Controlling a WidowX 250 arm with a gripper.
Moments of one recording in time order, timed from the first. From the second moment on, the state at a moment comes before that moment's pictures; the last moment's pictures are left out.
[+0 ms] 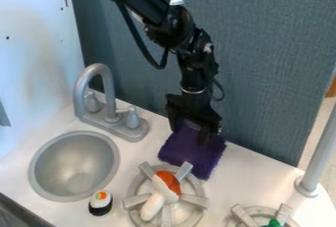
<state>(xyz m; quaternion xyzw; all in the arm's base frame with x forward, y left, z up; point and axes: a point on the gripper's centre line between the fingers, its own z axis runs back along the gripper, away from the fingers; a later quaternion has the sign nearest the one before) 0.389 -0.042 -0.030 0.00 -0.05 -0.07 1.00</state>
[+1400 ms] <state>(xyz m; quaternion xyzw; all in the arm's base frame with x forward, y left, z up) 0.436 -0.029 -0.106 0.05 0.05 -0.05 1.00</state>
